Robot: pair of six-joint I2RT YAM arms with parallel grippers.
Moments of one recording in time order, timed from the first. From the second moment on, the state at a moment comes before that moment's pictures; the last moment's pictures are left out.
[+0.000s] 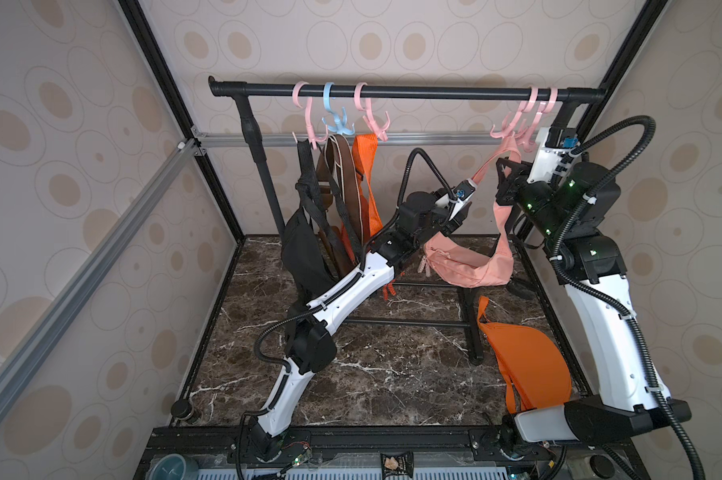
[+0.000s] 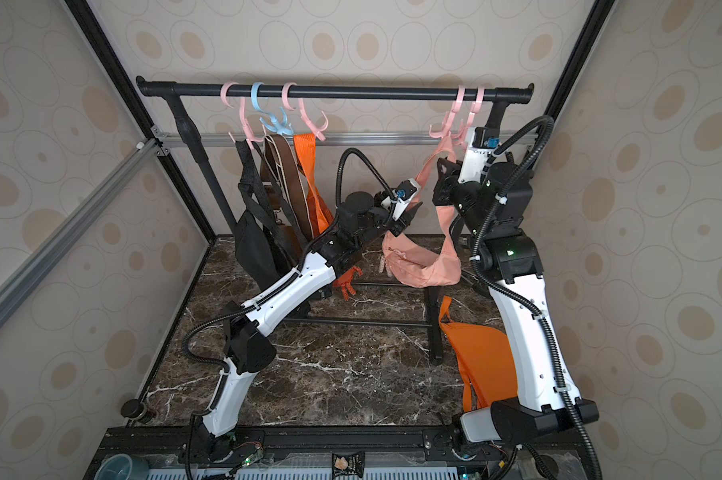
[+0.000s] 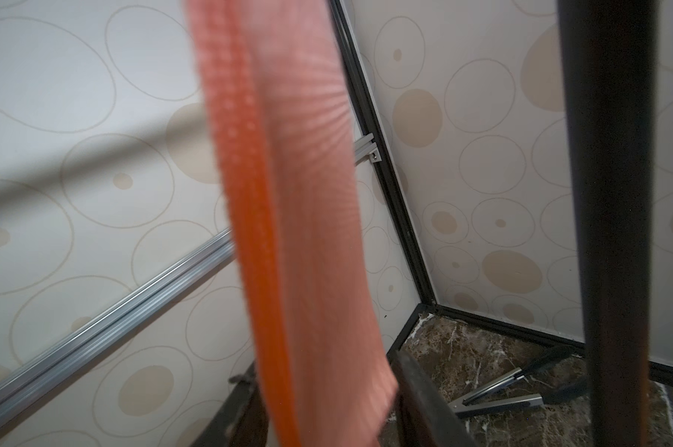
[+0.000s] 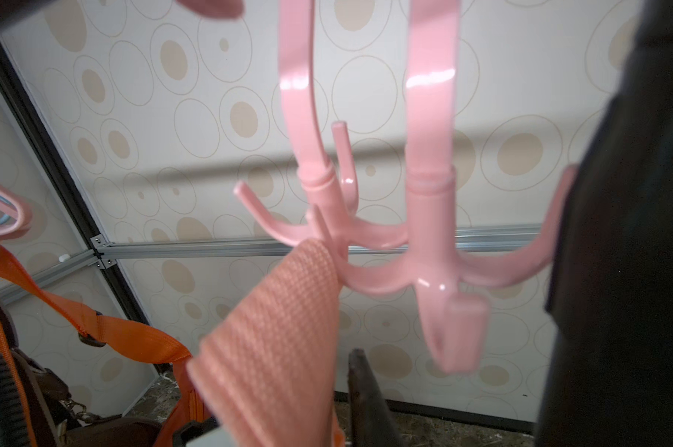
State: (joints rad) left arm -0.80 2.19 2.34 -0.05 0.00 0.42; right arm 0.20 1.40 1.87 -0.38 -0.06 0.15
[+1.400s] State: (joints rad) left arm -0.88 1.71 1.81 0.26 -0.16 0.50; right arm 0.20 1.15 1.80 -0.47 -0.03 0.35
